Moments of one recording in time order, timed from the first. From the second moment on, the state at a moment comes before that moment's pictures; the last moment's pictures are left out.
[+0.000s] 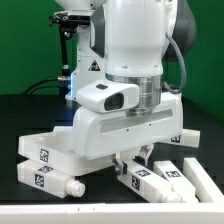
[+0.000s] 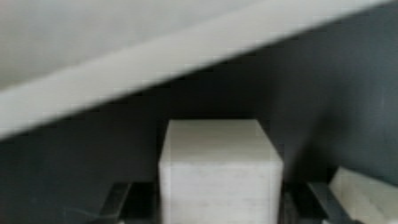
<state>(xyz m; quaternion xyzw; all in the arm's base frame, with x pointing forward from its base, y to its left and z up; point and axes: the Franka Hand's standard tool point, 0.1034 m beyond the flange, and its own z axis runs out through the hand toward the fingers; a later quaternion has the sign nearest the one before) 0.555 0.040 0.027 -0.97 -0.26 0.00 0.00</state>
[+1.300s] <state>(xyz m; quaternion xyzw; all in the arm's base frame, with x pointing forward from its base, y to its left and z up) 0.485 -0.052 0.131 -0.96 -0.28 0.01 0.00</state>
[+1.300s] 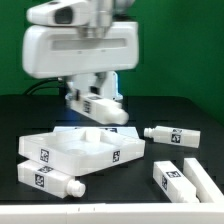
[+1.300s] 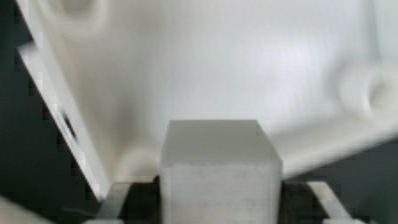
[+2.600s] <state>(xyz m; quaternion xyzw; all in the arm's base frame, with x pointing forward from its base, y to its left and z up) 0.410 -0.155 0.102 -0.98 -0.18 0.01 0.02</state>
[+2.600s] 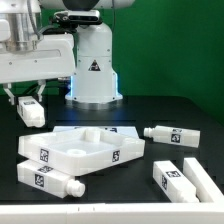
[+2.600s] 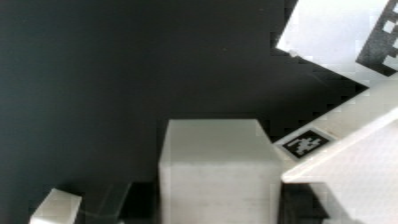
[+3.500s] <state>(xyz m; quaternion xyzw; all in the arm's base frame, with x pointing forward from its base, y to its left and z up) 0.374 -0.194 0.086 -1.00 -0.06 -0.03 0.02</state>
